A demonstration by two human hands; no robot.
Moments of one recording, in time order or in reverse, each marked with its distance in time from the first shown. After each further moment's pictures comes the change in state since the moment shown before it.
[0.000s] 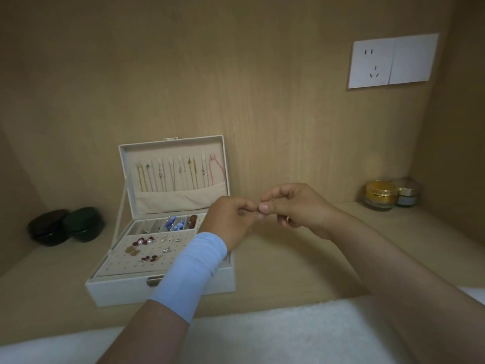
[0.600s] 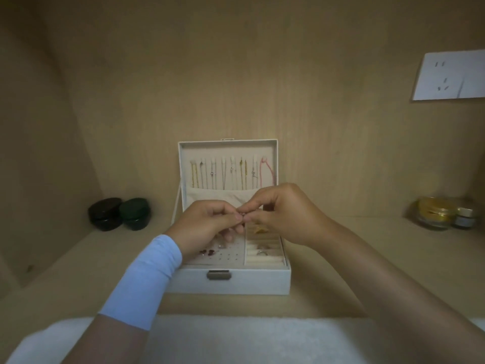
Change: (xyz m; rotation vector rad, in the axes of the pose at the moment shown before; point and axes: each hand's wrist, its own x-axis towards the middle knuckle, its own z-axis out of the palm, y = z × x) left_hand -0.051 -0.042 -0.126 -0.240 -0.101 -0.106; right_hand 0.014 -0.047 0.109 -0.359 -0.128 -0.518
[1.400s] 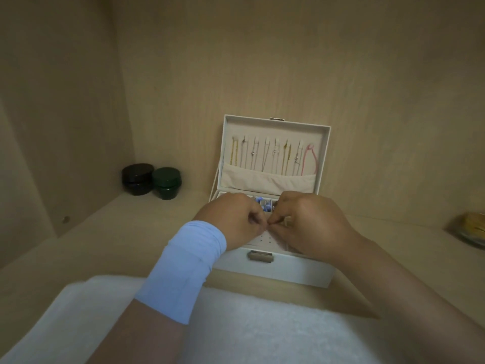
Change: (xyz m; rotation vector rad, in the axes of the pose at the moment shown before) left_hand -0.009 -0.033 -0.016 0.670 0.044 0.010; right_hand 0.000 -0.001 0.053 -0.773 -0.081 -0.071
